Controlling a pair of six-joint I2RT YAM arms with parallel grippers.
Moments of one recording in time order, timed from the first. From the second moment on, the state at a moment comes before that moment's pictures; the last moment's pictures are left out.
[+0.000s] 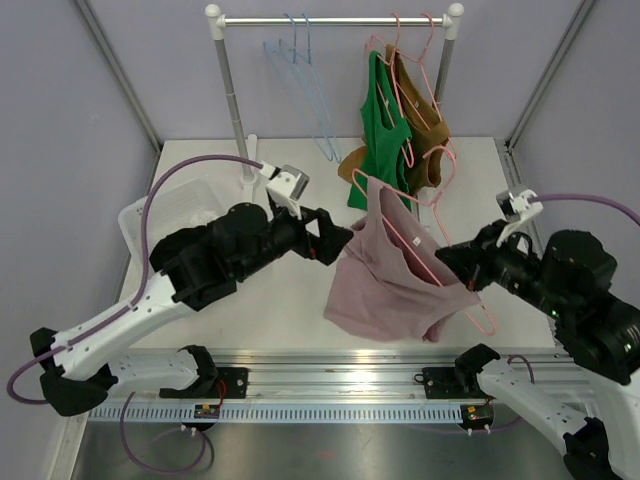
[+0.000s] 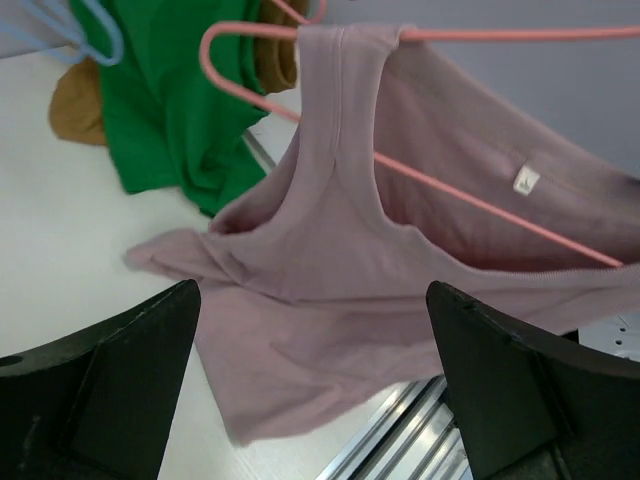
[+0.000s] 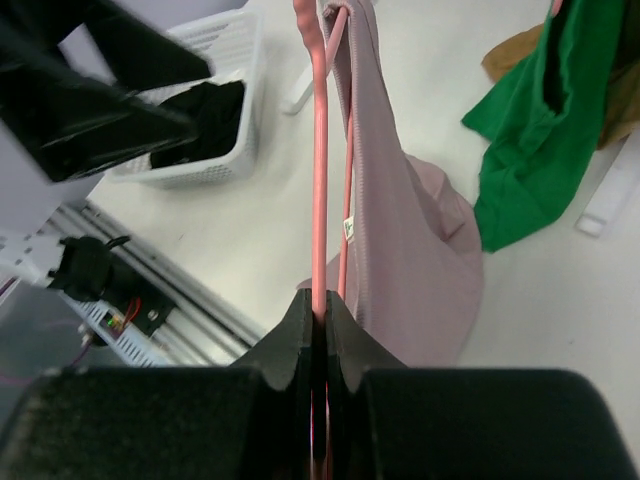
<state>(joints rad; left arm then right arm) -0.97 1.02 1.19 -0.34 -0.16 -0.38 0.53 0.76 1.44 -0.96 -0.13 0.26</state>
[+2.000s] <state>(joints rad) -0.97 0.87 0.79 -0.52 -0.15 -0.45 0.54 0.75 1.01 0.14 -0.19 0.40</state>
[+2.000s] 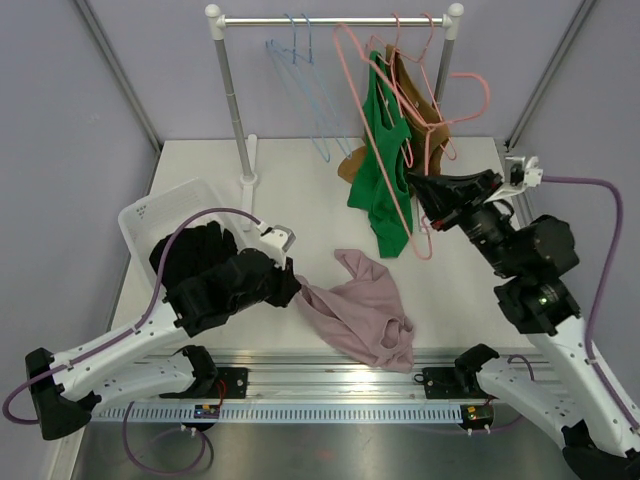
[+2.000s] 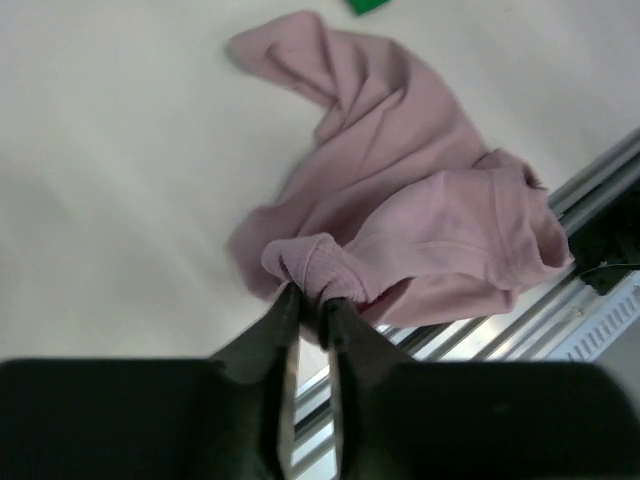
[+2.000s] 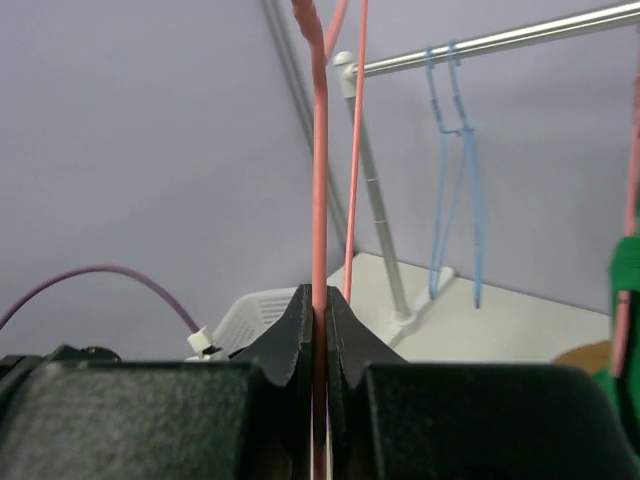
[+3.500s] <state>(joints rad) -0.95 0.56 0.92 -0.87 -0.43 -0.35 0.53 2.27 2.71 -0.70 0.08 0.05</state>
